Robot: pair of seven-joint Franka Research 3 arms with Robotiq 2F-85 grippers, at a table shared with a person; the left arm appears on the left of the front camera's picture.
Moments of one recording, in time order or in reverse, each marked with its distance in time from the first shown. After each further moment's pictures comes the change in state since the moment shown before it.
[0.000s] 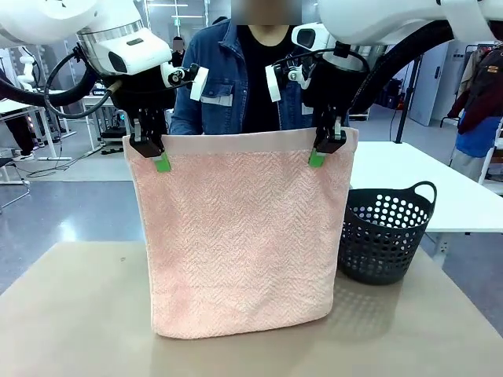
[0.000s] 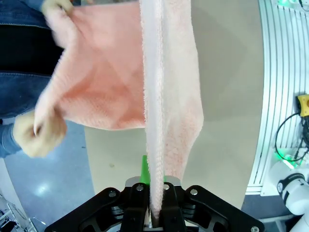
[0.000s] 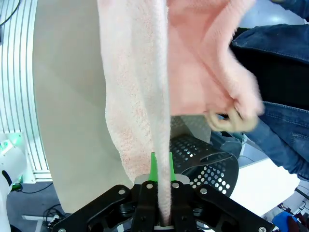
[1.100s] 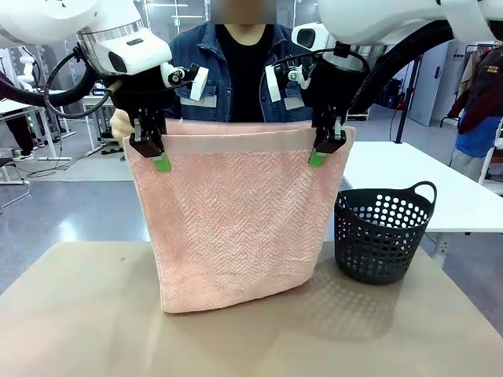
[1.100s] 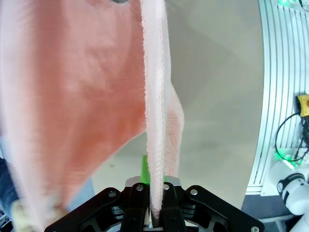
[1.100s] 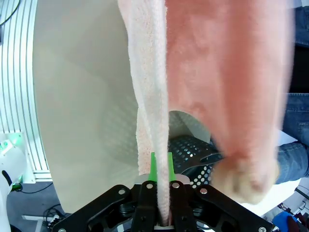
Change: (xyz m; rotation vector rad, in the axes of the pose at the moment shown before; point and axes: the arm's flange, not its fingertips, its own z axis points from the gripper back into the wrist) left arm 0.000 0.000 0.000 0.000 0.000 0.000; right arm 0.000 0.000 0.000 0.000 0.000 0.000
